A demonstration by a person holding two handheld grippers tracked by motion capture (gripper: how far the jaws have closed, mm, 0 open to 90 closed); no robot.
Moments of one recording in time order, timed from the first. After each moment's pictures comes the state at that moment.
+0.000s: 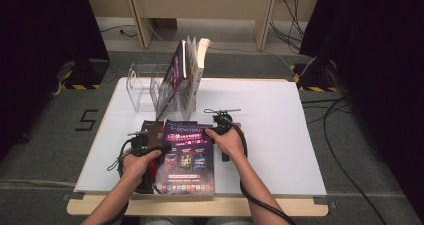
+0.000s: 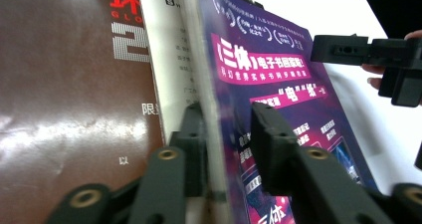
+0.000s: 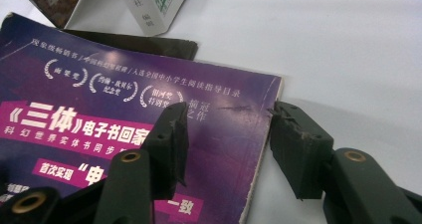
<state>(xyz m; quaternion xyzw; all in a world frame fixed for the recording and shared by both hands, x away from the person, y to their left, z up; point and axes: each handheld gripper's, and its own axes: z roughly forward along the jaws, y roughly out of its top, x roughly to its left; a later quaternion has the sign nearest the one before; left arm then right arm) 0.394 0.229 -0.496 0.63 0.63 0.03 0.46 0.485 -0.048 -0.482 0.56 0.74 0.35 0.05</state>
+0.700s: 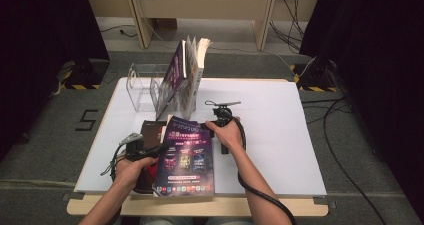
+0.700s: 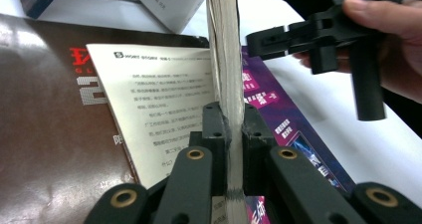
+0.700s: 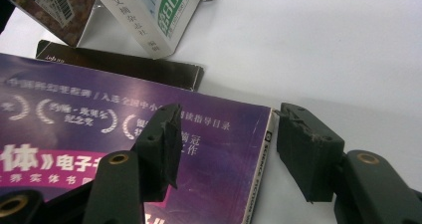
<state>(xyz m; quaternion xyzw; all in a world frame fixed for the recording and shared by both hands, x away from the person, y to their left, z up) 0.375 0.240 -0.490 0.65 0.52 0.07 0.54 0.509 -0.047 -0.478 0.57 0.74 0.36 0.00</state>
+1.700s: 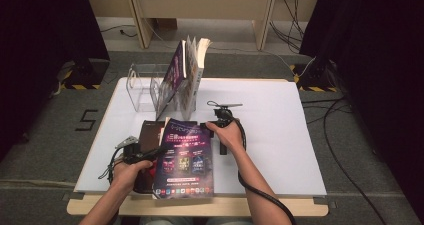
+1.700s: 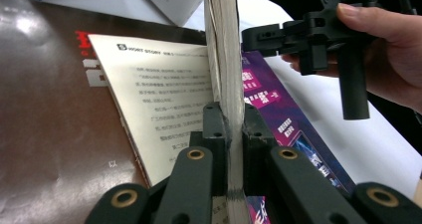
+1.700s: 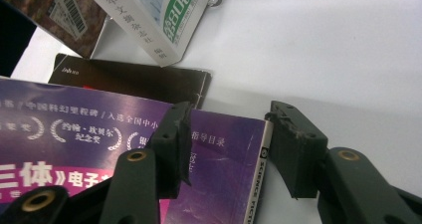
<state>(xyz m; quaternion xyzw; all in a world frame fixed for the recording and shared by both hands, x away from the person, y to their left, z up) 0.371 0.248 -0.503 0.64 0.53 0.05 0.55 0.510 -0.050 -0.486 0.58 0.72 0.39 -0.02</state>
